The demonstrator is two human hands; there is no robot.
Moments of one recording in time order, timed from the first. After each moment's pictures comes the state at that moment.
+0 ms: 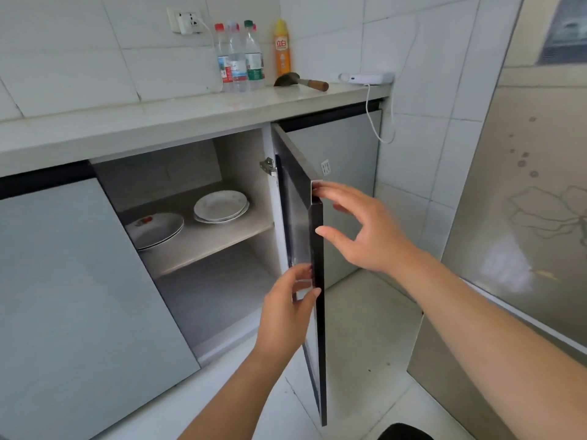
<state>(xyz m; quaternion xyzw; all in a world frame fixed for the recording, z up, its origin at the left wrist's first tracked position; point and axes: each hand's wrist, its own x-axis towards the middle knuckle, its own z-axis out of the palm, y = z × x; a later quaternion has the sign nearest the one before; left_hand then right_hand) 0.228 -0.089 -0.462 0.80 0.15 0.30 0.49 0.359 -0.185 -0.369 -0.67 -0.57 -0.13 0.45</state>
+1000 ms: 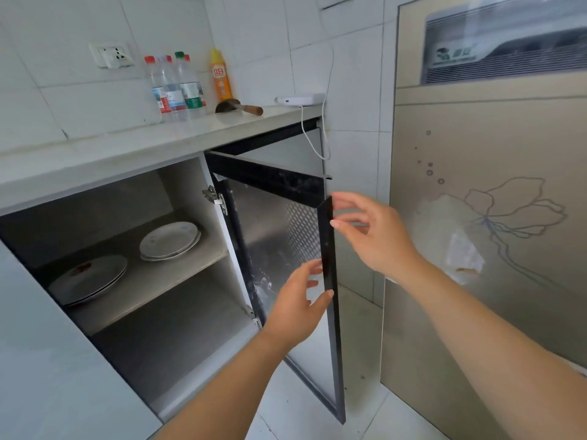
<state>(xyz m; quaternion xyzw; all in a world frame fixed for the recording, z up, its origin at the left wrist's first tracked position) 0.326 -0.134 -0.450 0.89 0.07 0.16 0.42 0.415 -0.265 -0.373 -0.74 -0.36 -0.09 0.56</state>
